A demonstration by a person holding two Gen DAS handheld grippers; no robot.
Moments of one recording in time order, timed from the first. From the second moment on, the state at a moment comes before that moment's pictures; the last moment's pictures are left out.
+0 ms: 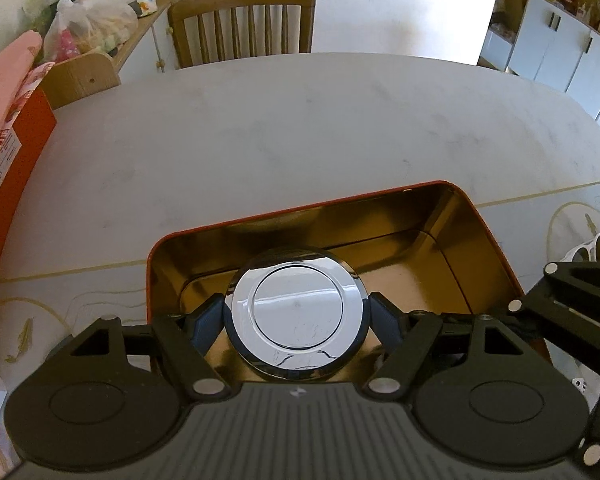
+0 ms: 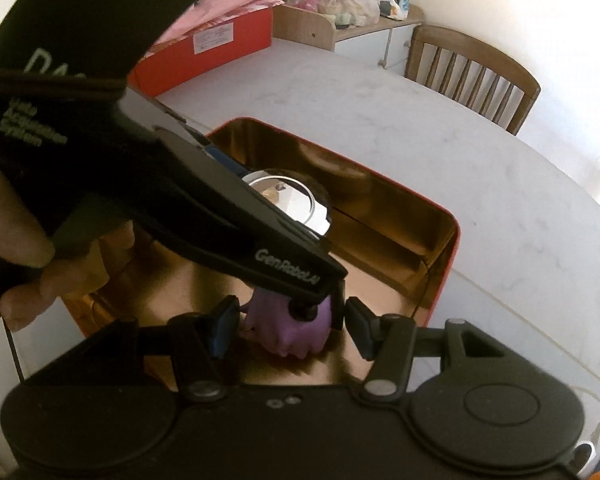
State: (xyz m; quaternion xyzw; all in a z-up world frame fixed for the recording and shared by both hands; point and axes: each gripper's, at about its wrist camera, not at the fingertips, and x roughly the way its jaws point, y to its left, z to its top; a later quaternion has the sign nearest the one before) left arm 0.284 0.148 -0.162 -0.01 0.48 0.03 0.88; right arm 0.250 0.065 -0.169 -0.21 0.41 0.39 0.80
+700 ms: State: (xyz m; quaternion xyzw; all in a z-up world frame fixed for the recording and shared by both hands) left arm 0.265 0.149 -0.139 -0.05 0.46 0.03 0.89; right arm 0.247 0.027 -0.126 -0.13 0.41 0.38 0.82
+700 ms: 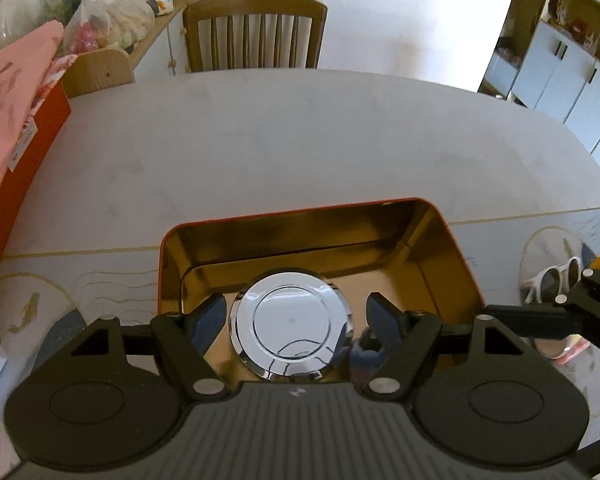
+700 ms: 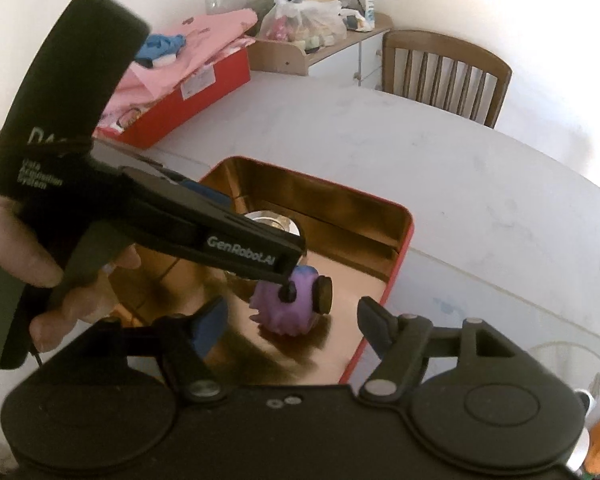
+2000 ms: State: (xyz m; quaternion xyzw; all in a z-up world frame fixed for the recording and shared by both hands) left arm 0.185 0.011 -0.082 -0.04 0.37 0.00 0.93; right arm 0.211 -0.204 -0.090 -0.02 0.38 0.31 0.87
